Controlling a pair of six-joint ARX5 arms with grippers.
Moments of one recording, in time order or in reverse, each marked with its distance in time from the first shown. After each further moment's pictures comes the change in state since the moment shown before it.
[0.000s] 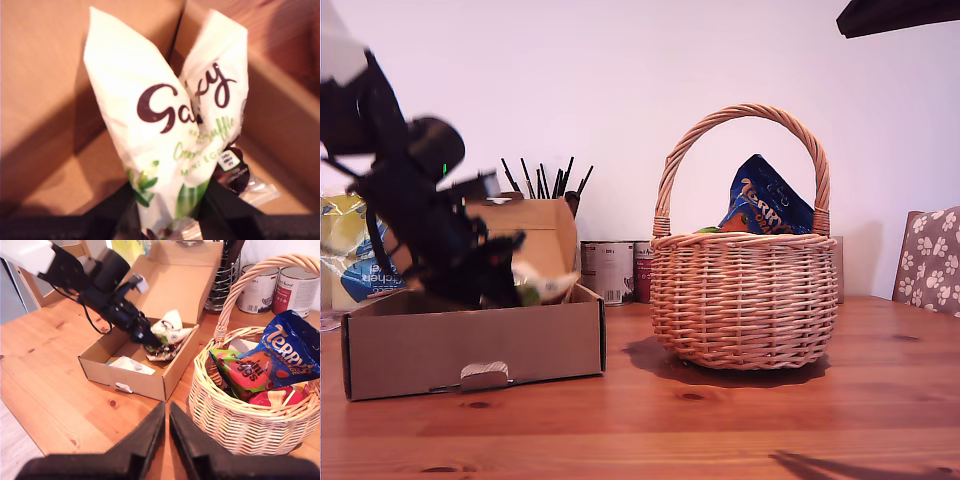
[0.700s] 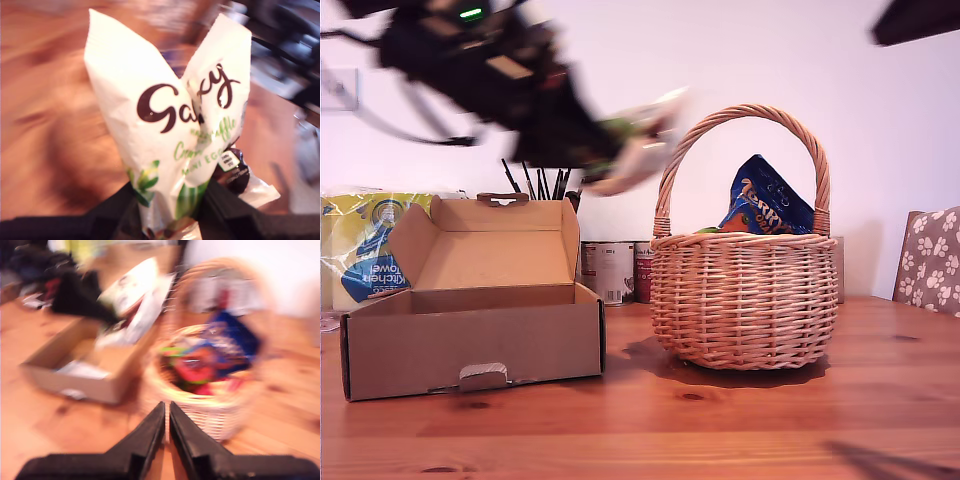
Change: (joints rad) left arm -0.266 -0.247 0.002 -0.014 0.378 0.013; right arm 0.000 -0.087 0.000 -0.073 0.241 0.003
